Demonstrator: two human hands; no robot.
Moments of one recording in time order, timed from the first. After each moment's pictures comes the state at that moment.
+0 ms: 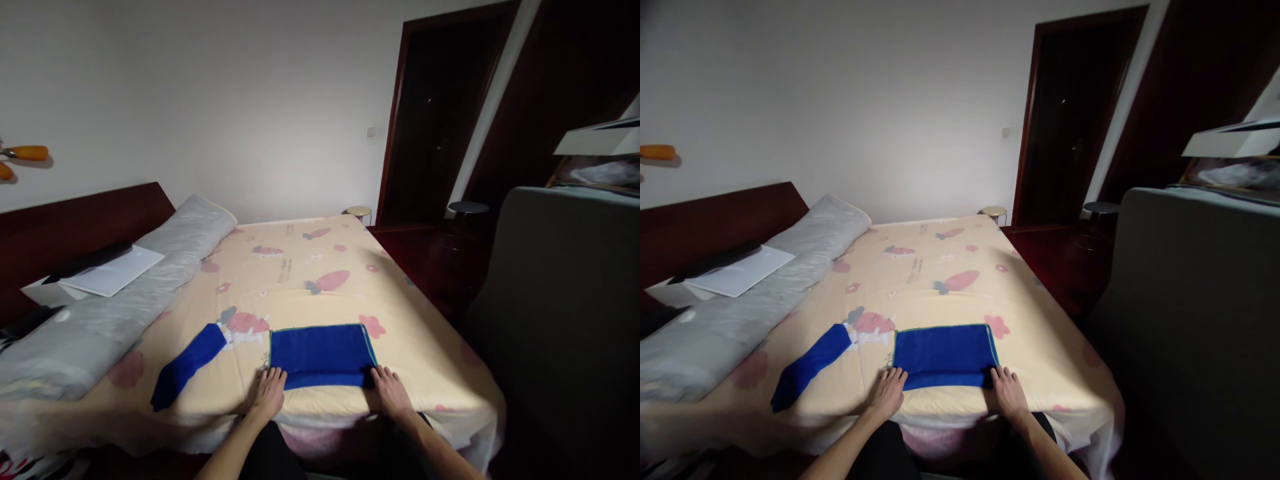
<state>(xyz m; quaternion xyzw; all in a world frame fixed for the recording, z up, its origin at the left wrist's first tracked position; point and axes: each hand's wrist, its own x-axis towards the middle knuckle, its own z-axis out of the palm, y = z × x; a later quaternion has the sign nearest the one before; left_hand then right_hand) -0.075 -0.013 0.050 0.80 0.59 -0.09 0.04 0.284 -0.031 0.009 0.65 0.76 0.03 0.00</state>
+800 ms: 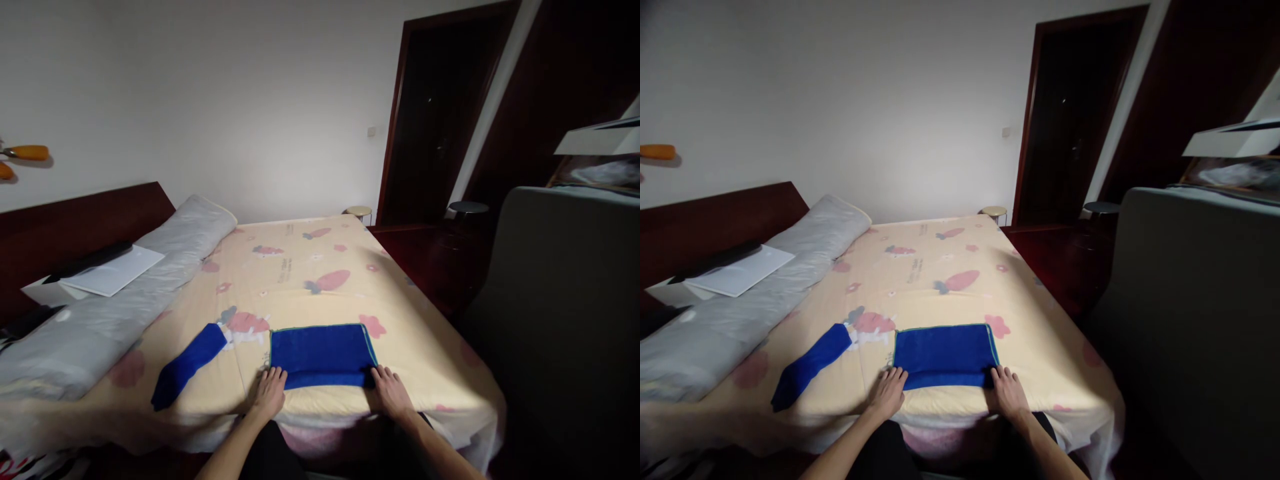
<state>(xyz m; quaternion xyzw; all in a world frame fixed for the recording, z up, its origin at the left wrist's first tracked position) -0.078 -0.012 0.045 0.80 0.59 -0.09 0.05 0.285 -0.032 0.009 0.65 0.76 0.03 0.01</state>
